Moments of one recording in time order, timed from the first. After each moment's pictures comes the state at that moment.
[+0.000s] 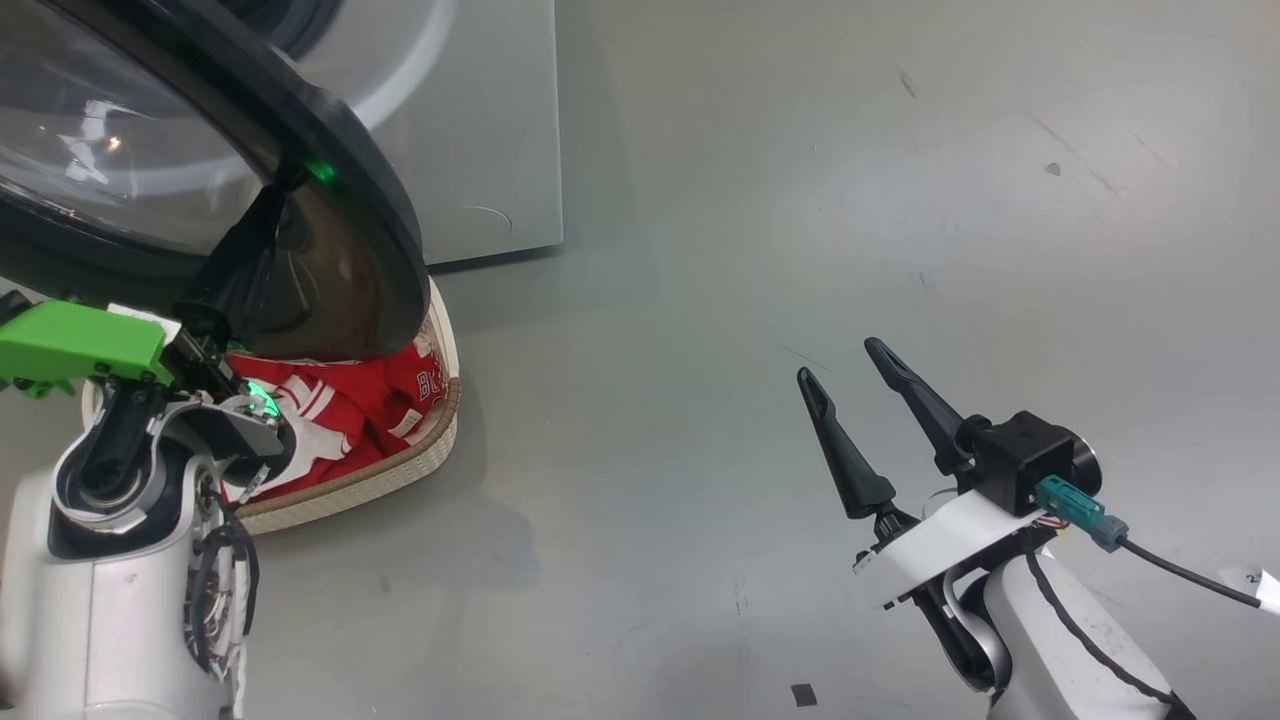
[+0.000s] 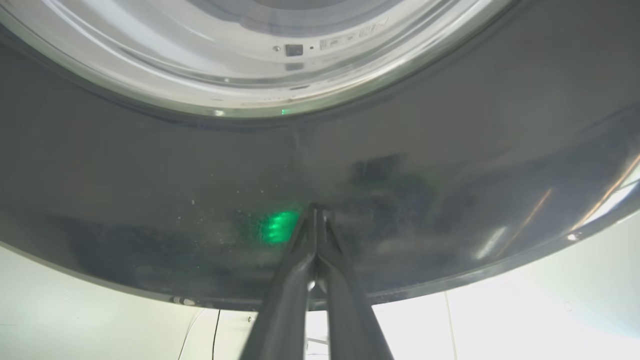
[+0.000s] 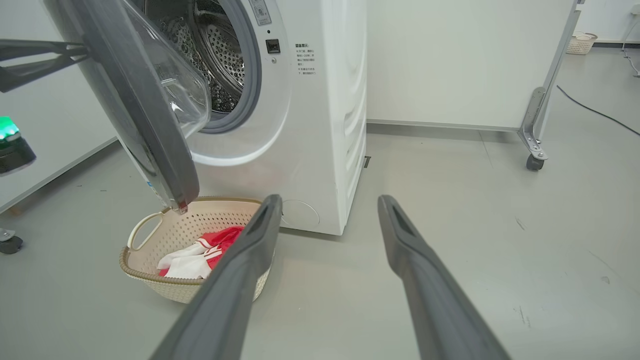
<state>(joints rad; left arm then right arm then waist) -0.48 0.03 0.07 0.19 -1.73 0.06 0.39 -0.24 -0.12 0.41 0.24 0.36 0.11 -0.25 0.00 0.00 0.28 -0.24</state>
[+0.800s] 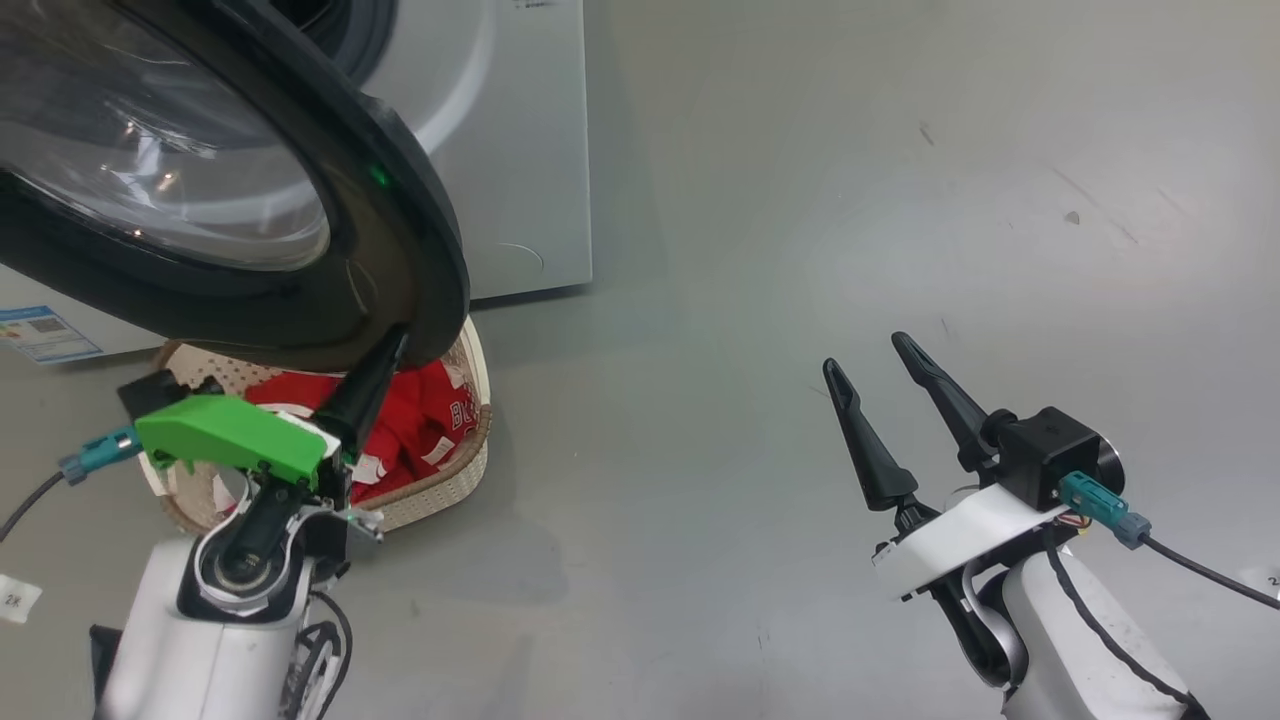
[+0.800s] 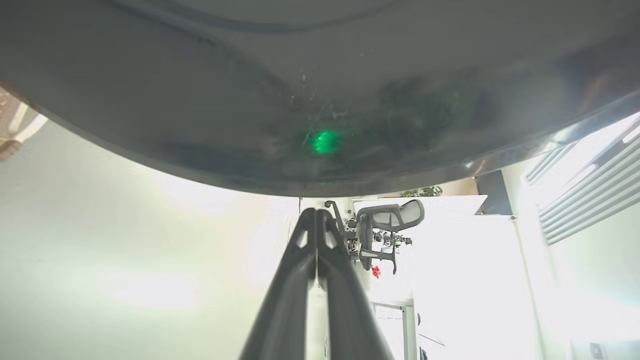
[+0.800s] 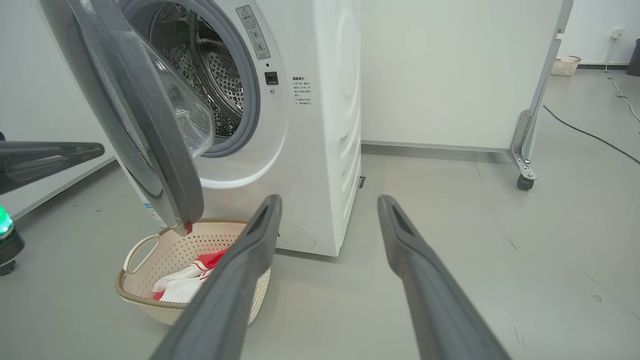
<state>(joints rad) -0.42 0.04 -0.10 0.34 -1.60 -0.07 0.36 -0.24 -0.12 0.36 0.25 0.35 0.11 -0.25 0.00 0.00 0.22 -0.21</state>
